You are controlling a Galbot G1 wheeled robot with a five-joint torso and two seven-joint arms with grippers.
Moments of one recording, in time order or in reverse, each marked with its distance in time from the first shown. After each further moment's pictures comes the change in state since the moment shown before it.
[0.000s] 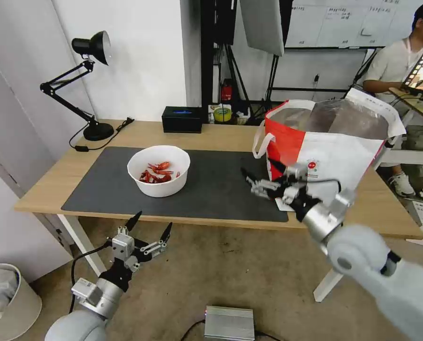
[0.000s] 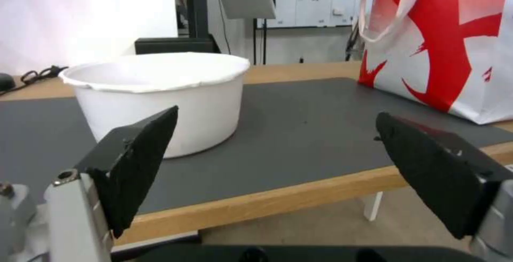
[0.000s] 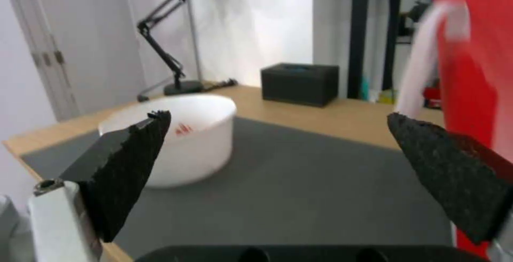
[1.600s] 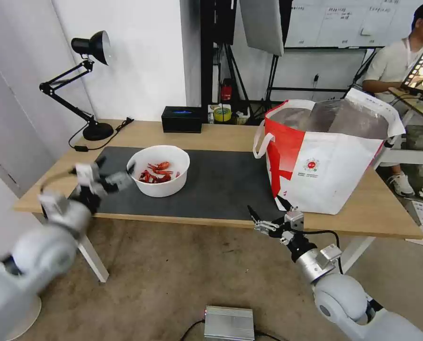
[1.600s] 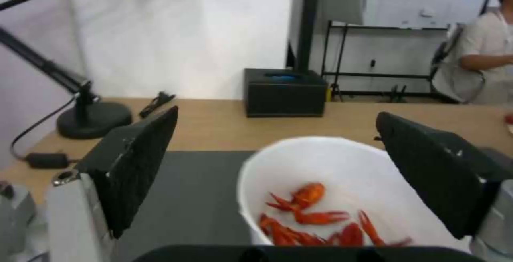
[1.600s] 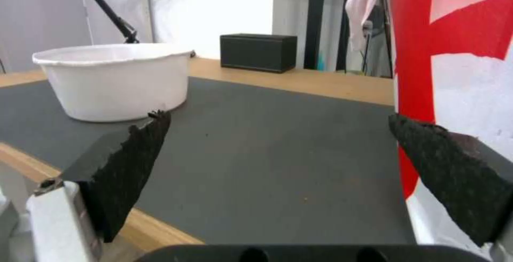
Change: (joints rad) left arm -0.596 0.539 0.091 0.173 -0.711 0.248 -0.298; right arm -0.176 0.115 0.003 -0.103 -0.271 0.154 0.052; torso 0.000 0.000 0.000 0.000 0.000
